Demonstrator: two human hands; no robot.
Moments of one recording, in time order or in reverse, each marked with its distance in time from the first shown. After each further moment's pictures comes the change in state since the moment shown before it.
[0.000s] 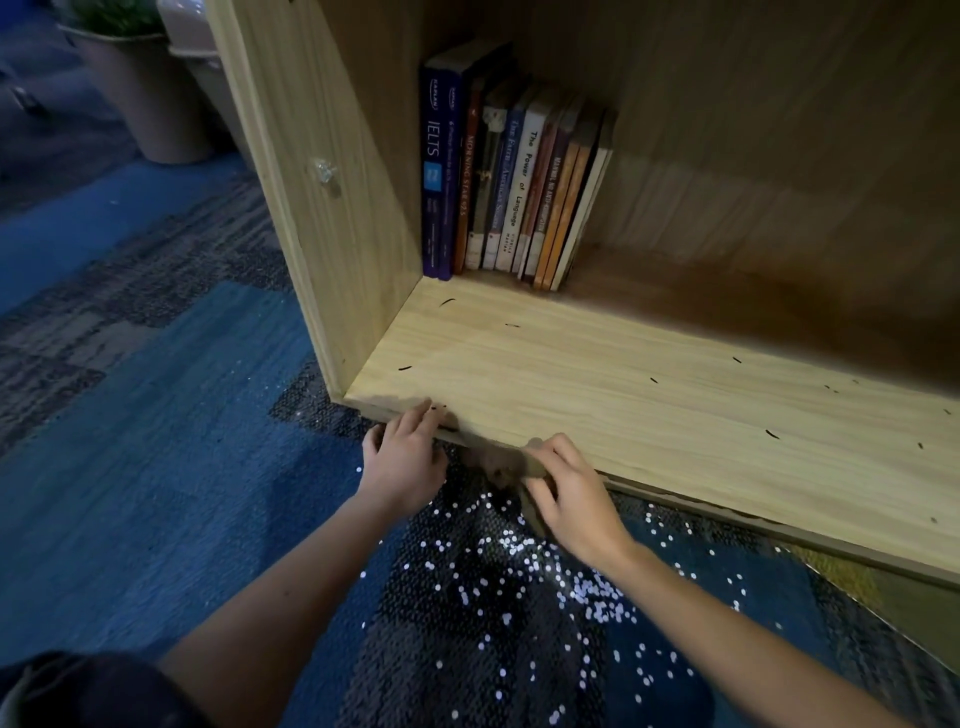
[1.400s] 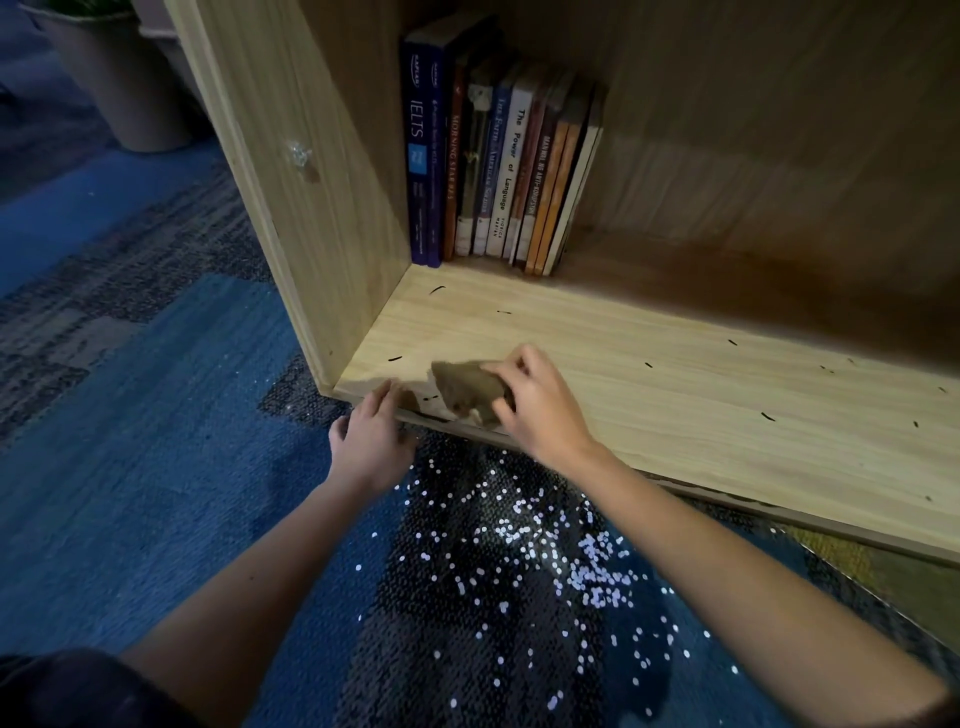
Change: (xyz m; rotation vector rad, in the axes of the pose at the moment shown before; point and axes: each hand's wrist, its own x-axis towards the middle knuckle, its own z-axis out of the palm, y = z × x) left_hand 0.012 -0.020 -0.004 -0.045 0.058 -0.102; right_hand 0.071 -0.016 -0.010 -0.190 0.091 -0.065
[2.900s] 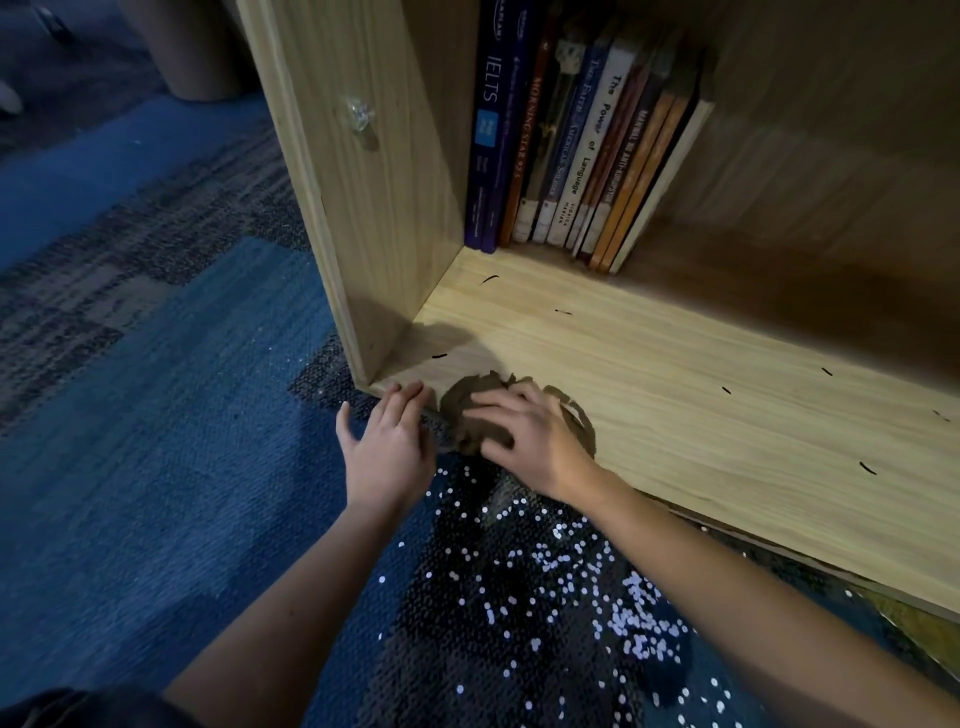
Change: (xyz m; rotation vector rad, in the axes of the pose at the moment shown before) left_hand 0.006 -0.022 0.015 0.126 0.245 -0.026; right_hand 0.026 0.002 0.057 0.067 -0.374 -0.127
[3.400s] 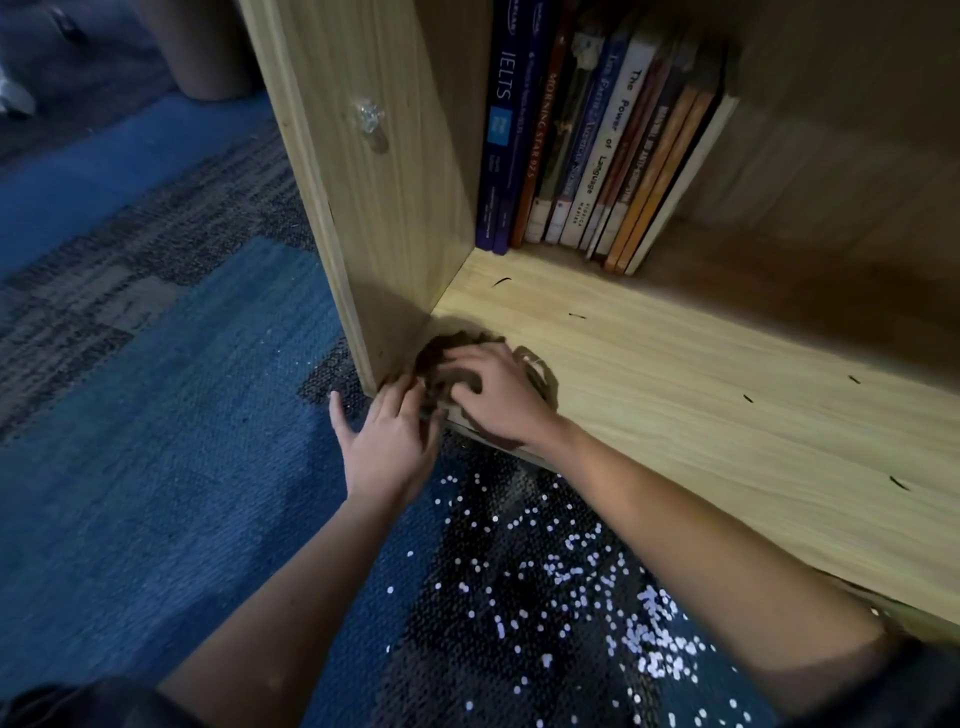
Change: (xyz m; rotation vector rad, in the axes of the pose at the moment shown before) left_hand 0.019 -0.006 -0.003 0.080 -0.023 -0.042; right_hand 0.071 -0.018 0.004 0.213 0.111 0.058
